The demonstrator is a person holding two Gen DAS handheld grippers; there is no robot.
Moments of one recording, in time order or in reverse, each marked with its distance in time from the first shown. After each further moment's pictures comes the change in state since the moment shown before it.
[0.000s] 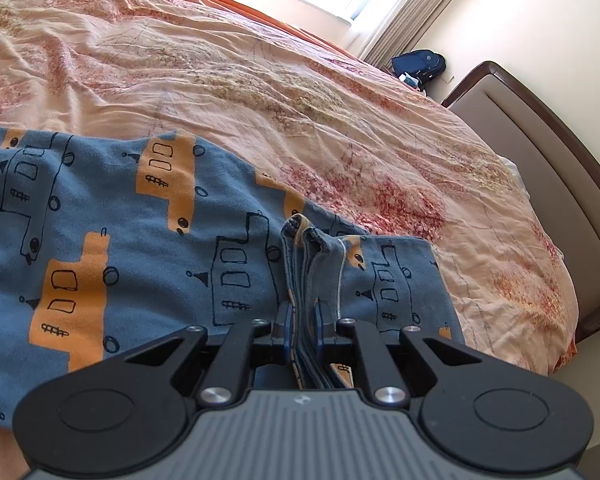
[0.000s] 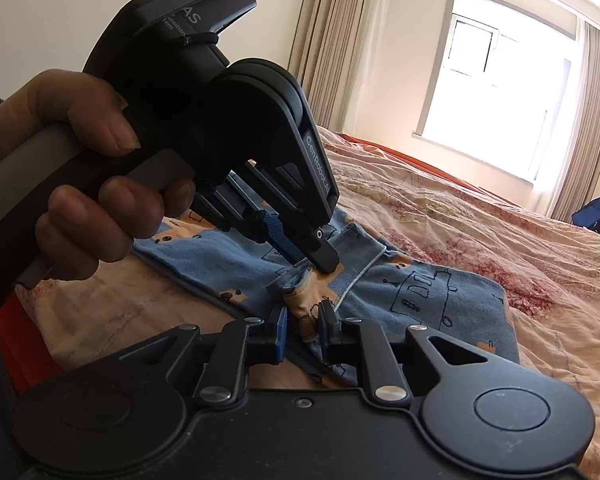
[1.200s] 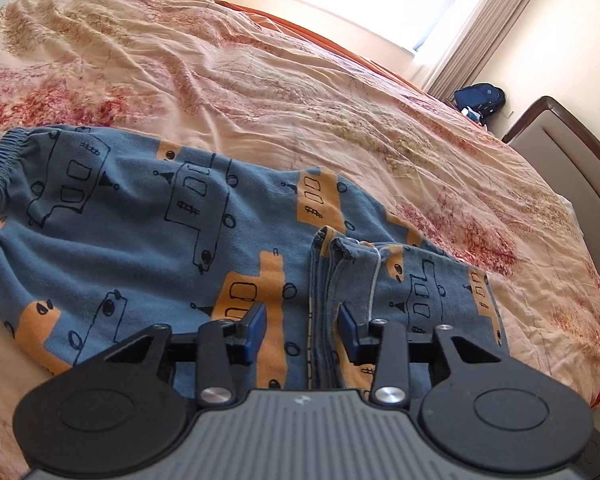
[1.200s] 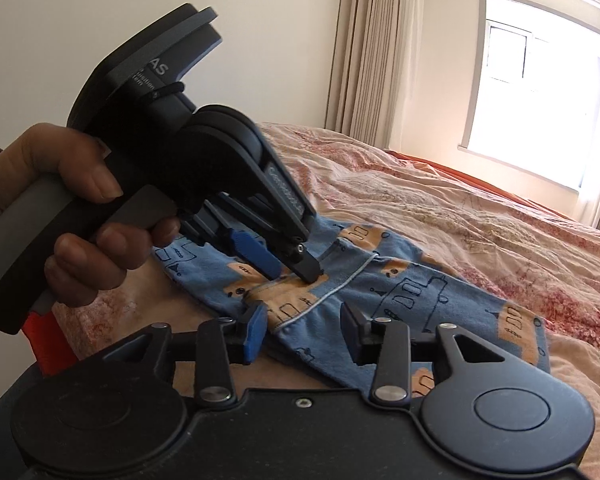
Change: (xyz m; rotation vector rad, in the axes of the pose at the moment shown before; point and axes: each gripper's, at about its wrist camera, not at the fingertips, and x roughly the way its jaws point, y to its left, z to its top) left arm -0.049 0.067 -0.003 -0.082 -0.093 0.187; right arm 0.011 0.021 0.017 0.032 -0.055 0.131
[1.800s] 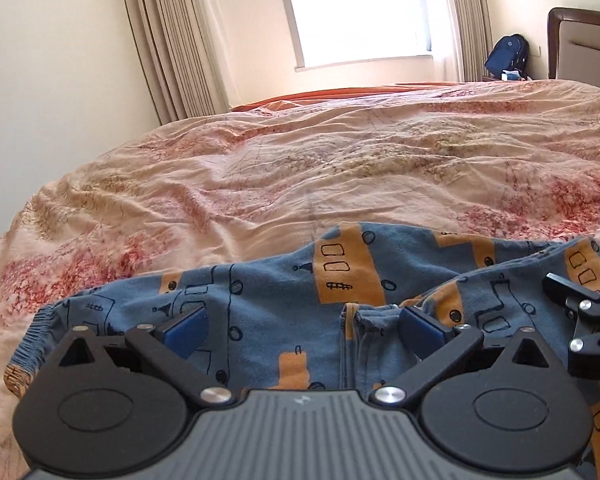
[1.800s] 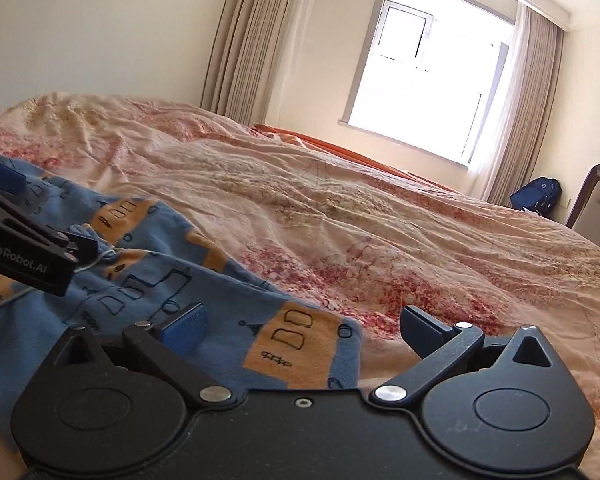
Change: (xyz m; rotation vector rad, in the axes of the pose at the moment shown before) left arm 0.058 -0.074 0.001 0.401 -0.227 0.409; right arm 0.077 -0.128 -0.005 0.018 0.094 -0.387
